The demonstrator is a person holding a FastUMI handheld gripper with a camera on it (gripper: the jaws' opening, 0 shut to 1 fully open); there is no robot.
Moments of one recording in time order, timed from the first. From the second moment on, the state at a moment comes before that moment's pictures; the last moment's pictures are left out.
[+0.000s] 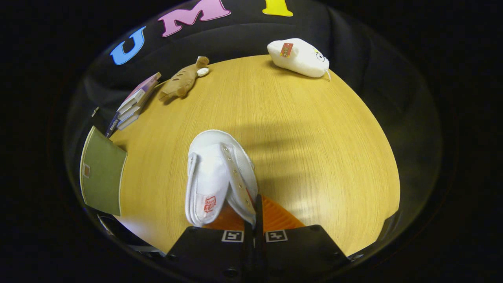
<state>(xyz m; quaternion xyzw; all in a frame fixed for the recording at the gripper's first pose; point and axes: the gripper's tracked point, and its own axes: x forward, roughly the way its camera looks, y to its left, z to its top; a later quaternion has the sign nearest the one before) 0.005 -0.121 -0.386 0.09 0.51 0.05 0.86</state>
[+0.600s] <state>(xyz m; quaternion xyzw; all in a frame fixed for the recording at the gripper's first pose) 0.002 -0.053 -0.274 0.18 0.45 0.00 0.88</state>
